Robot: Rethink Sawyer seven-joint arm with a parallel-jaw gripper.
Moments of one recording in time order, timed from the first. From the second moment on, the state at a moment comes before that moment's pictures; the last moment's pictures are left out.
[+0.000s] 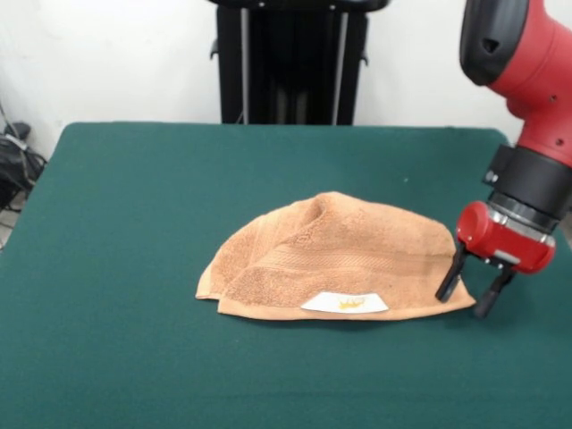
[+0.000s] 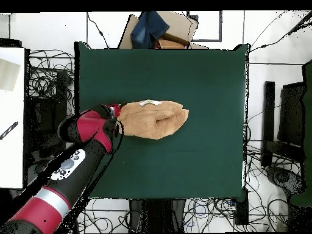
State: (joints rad) arm 0.58 0.01 -0.66 1.31 0.56 0.16 1.69
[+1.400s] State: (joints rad) arm 0.61 0.05 -0.69 1.31 0.64 0.16 1.69
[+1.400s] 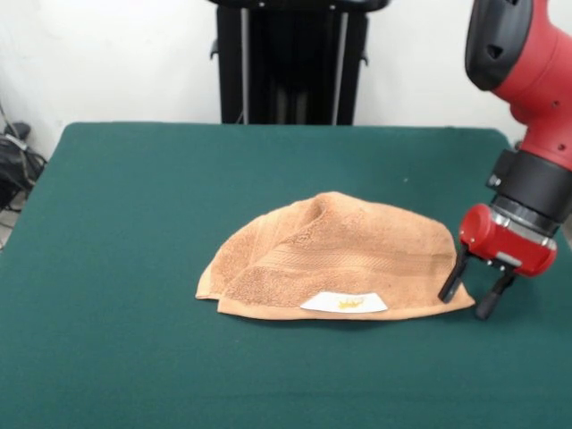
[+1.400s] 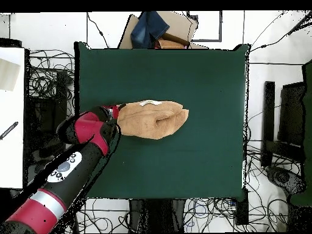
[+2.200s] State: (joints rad) arm 0.61 0.05 -0.69 1.35 0.64 0.09 1.69
